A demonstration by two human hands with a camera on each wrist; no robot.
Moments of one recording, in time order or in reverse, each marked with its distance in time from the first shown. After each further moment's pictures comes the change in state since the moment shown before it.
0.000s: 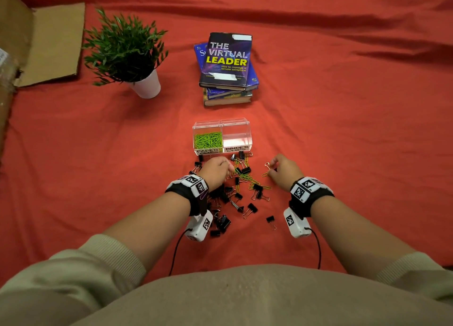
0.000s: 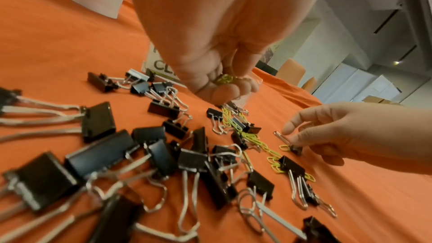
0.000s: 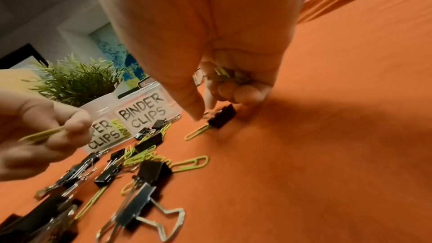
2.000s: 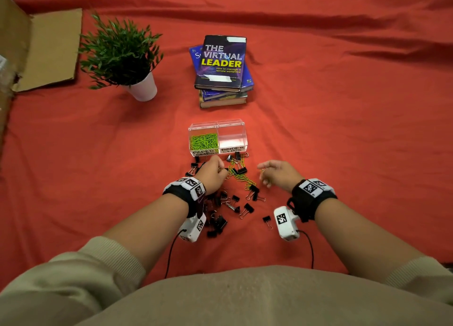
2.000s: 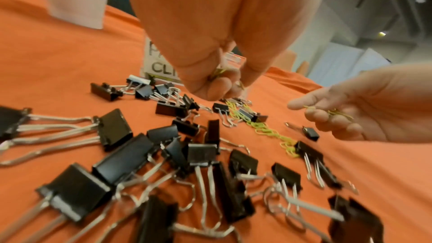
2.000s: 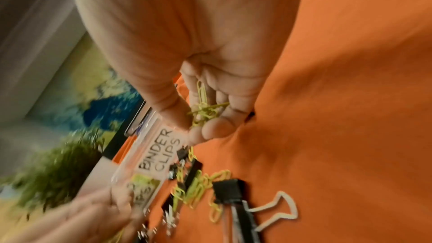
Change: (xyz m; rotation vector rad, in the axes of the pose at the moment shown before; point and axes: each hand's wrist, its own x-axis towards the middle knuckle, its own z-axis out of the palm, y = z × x) left_hand 0.001 -0.008 0.004 0.311 0.025 0.076; right_hand -0.020 -0.007 -0.013 0.608 -0.269 0.070
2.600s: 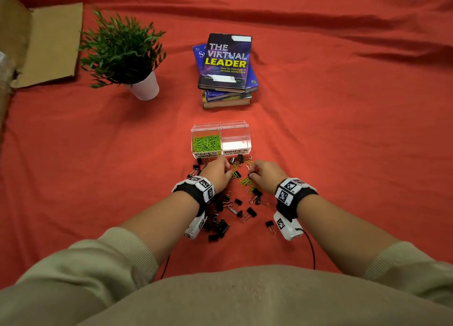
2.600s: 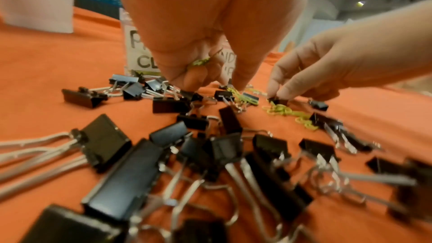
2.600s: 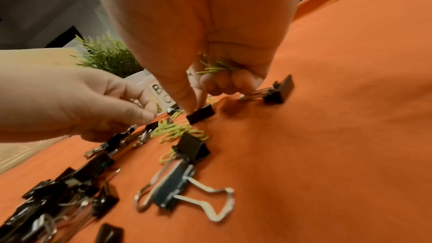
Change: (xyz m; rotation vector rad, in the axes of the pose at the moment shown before) left_hand 0.021 -0.003 0.006 0.120 0.040 -0.024; right_hand 0.036 -0.002 0.028 -0.733 0.096 -0.201
